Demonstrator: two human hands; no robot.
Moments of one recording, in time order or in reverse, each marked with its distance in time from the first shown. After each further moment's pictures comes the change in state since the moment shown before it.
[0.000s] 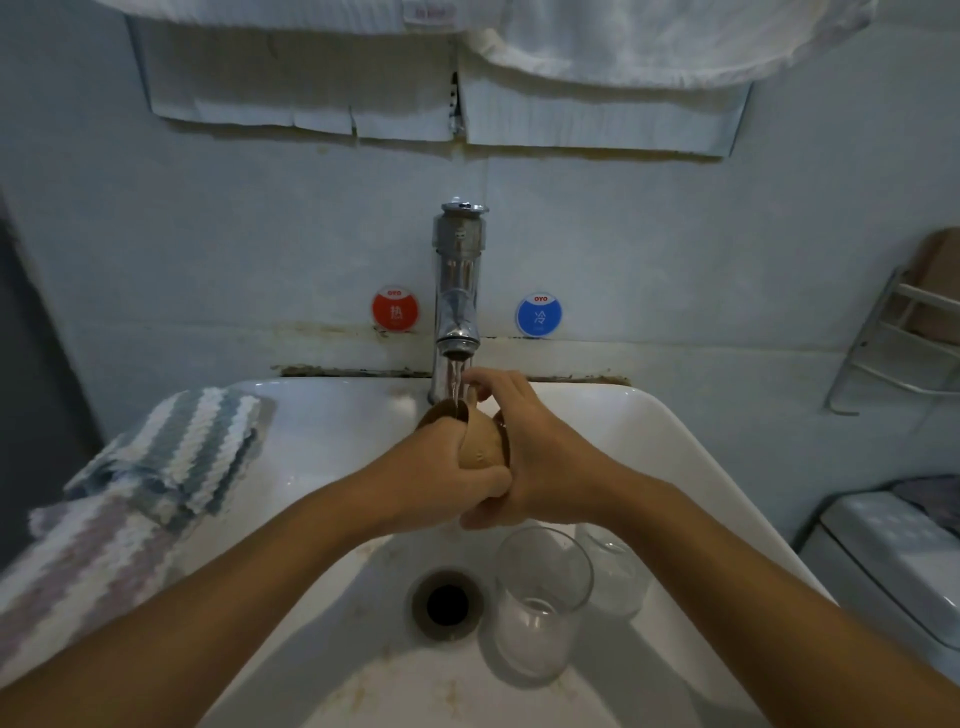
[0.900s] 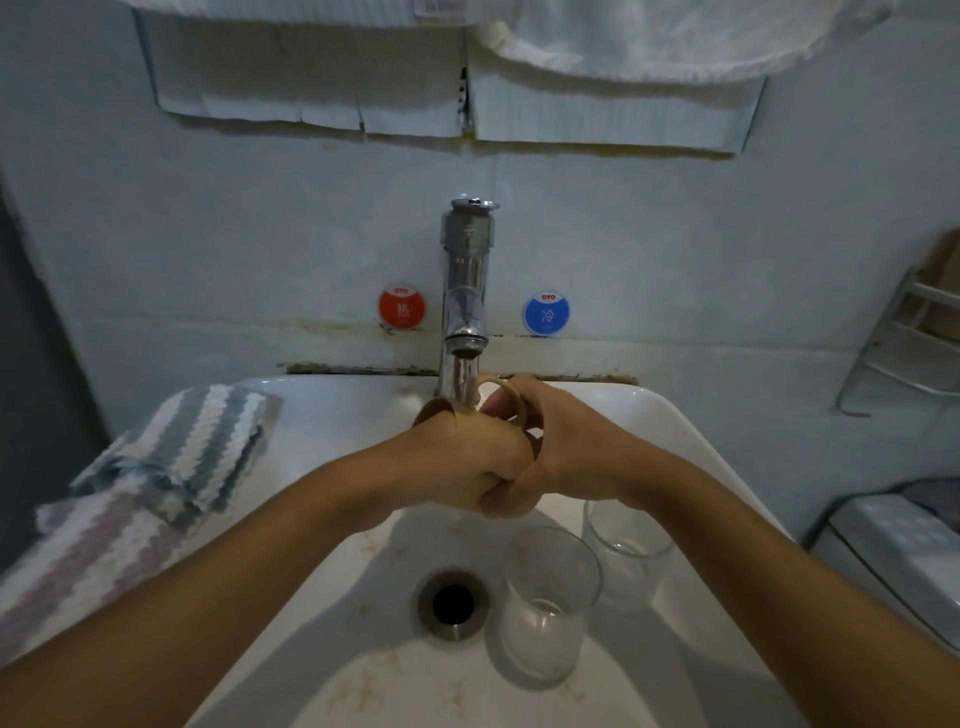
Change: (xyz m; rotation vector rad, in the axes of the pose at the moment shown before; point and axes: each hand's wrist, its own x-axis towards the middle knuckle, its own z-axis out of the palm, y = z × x) left_hand -0.004 0.008 -0.004 -0.279 -0.065 -0.150; right_hand 0.001 0.004 -0.018 0.140 -0.068 0.196
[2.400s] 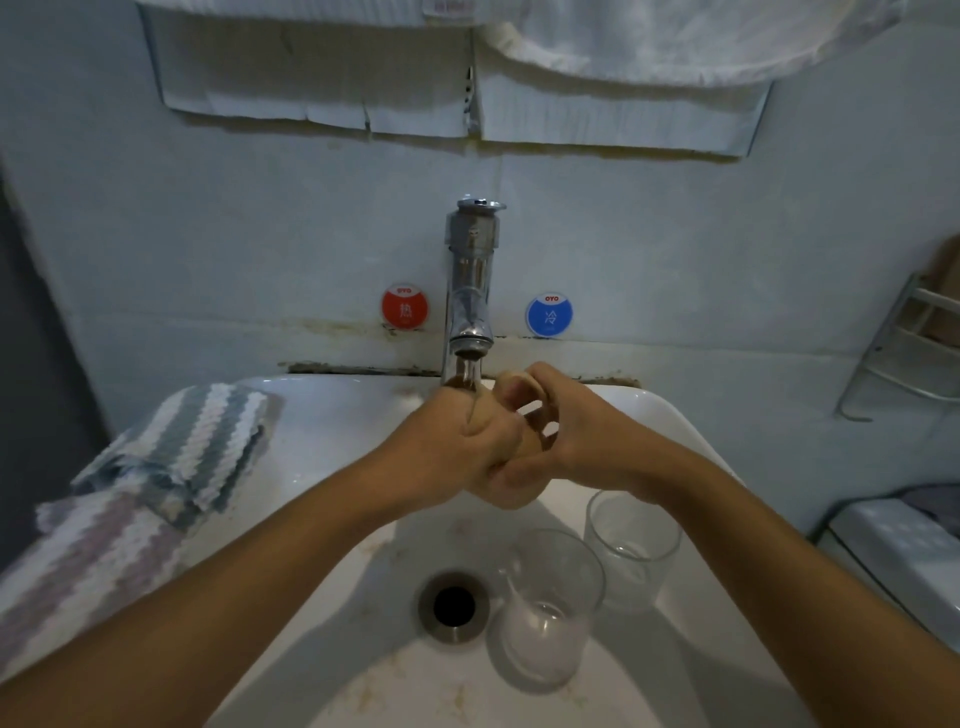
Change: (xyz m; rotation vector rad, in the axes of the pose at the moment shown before) left_hand 0.003 0.013 -0.003 0.160 0.180 0.251; right_hand -0.002 -0.005 -0.009 0.047 0.046 0.012
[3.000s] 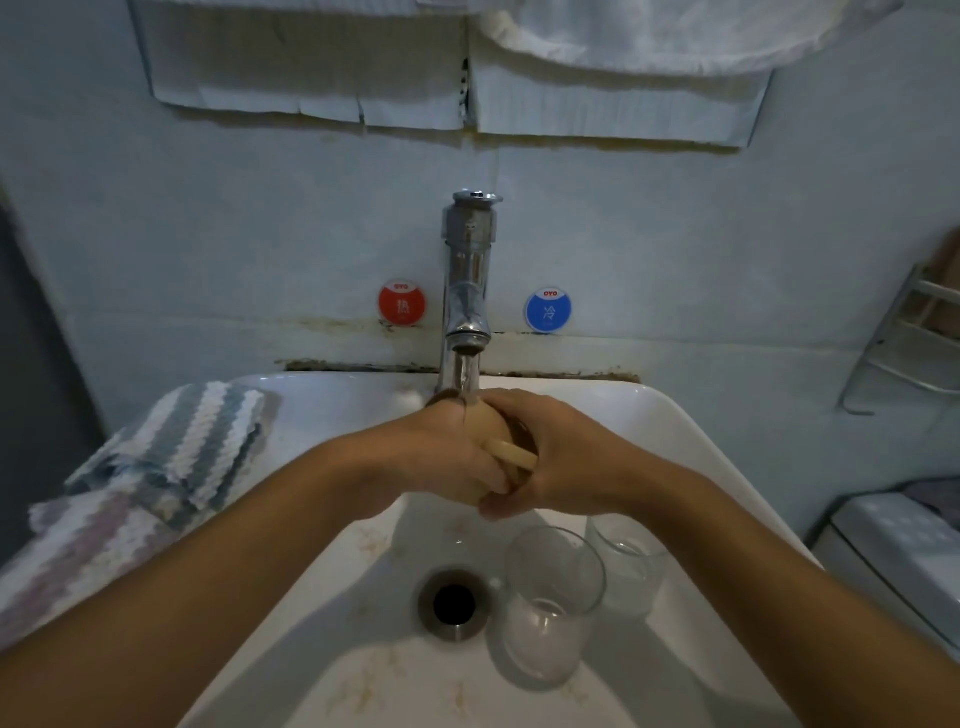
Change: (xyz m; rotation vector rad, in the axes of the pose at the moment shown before) left_hand -0.002 0.000 -0.011 -0.212 -0.237 -0.224; right_hand -0.005 -0.007 0.017 -0.197 -0.065 -0.011
